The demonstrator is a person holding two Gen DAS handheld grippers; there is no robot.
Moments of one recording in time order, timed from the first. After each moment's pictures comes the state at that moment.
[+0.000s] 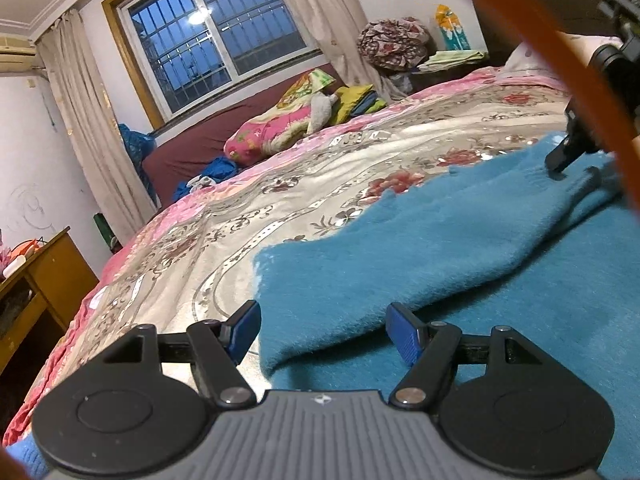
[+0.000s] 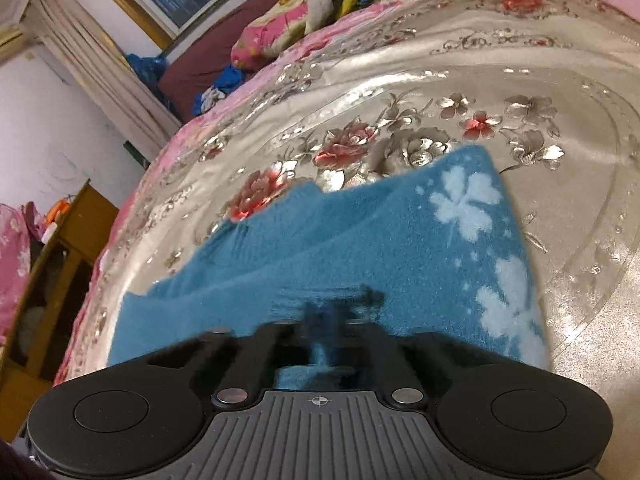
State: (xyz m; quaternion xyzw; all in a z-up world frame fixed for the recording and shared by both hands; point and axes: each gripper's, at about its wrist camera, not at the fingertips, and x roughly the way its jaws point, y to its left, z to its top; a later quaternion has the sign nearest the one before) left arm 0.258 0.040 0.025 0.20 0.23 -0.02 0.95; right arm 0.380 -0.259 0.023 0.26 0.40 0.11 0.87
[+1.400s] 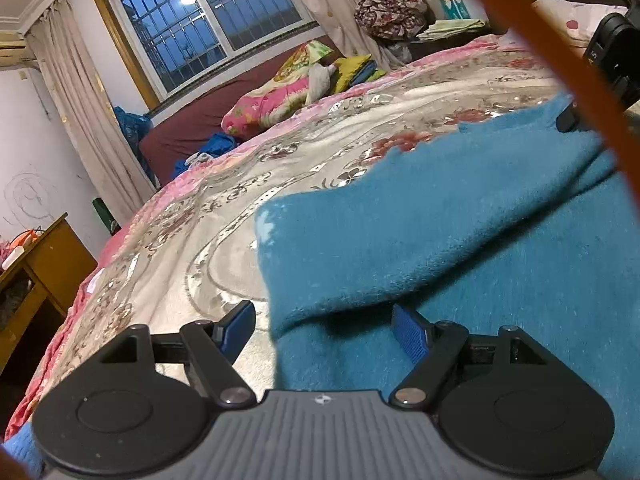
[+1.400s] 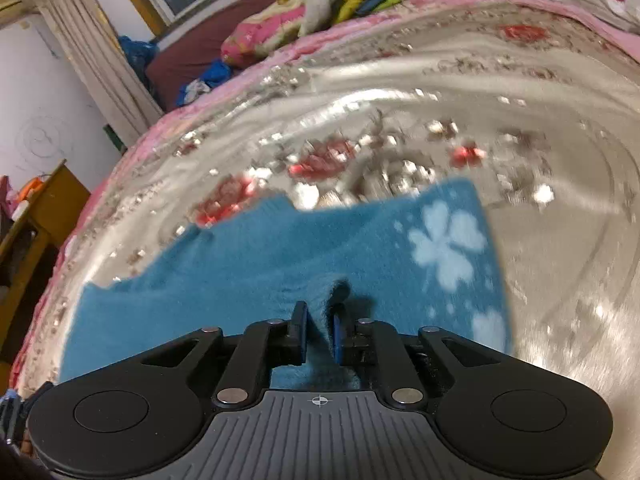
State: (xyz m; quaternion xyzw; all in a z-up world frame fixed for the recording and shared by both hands) left arm 0.274 0.048 0.001 0.22 0.27 -0.02 0.94; right arm 0.396 -0.254 0.015 0.19 0.40 0.08 0.89
